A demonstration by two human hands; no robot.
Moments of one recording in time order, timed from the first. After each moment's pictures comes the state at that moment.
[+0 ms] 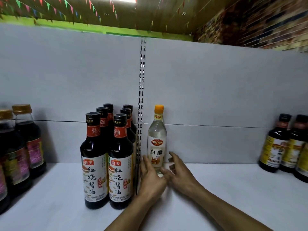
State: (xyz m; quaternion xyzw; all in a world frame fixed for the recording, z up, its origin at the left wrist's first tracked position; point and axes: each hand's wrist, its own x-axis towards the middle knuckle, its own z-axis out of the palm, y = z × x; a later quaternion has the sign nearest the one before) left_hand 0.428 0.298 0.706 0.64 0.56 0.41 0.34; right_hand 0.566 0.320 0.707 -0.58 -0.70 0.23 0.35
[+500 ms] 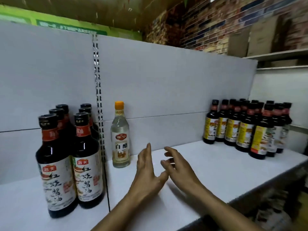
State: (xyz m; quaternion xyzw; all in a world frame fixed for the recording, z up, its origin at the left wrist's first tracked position) left_hand 0.459 0.238 0.721 0.80 0.35 0.36 0.32; right_hand 0.607 0.198 0.726 -0.65 -0.59 0.14 0.46
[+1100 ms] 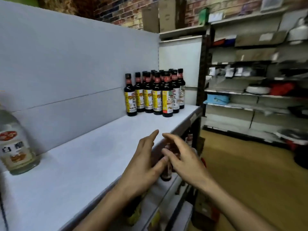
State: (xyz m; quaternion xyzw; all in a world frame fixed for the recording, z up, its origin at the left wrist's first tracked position) left_hand 0.569 0.082 0.727 0.89 0.08 0.26 0.37; right_hand 0.694 -0.039 0.709 -0.74 -0.44 0.00 0.51
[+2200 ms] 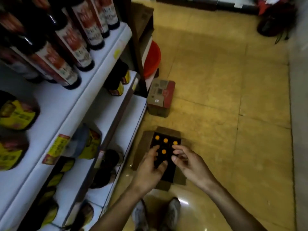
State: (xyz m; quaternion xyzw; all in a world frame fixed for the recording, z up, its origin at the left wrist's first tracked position) left_hand 0.708 -0.132 0.292 0.79 0.21 -0.17 0.54; right_hand 0.778 -0.304 0.298 -0.84 -0.08 0.32 0.43
